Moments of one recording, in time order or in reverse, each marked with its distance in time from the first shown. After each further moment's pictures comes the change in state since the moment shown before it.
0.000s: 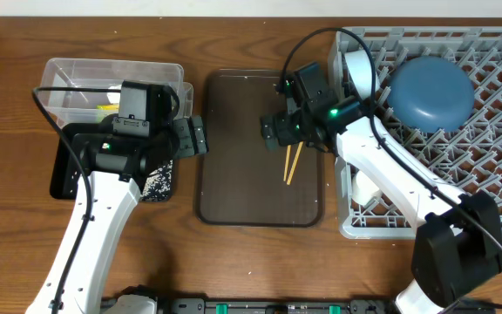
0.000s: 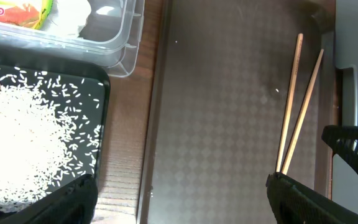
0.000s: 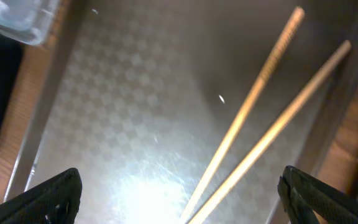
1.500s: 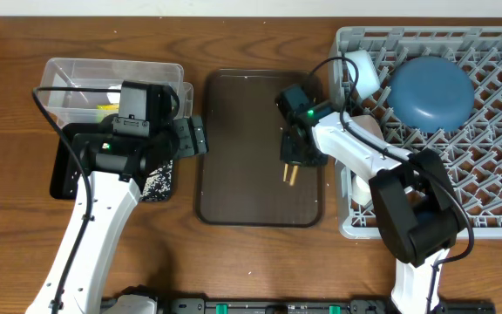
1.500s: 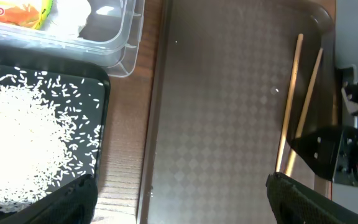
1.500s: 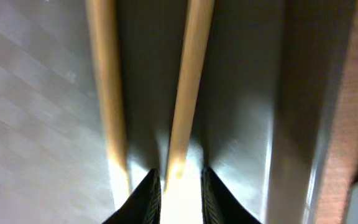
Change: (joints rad) left arm 0.000 0.000 0.000 0.000 0.000 0.000; right arm 0.001 0.247 0.000 -0.156 0.114 0.399
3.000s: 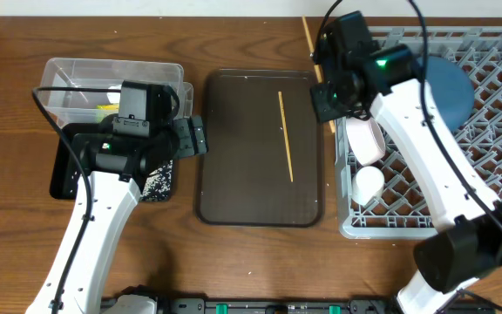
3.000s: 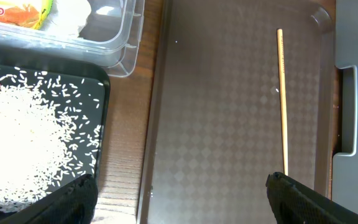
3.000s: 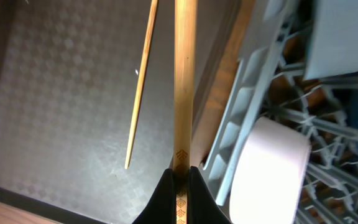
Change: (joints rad) left arm 0.000 0.000 0.000 0.000 0.000 0.000; right arm -0.135 -0.206 0.418 -0.377 -0.008 -0.562
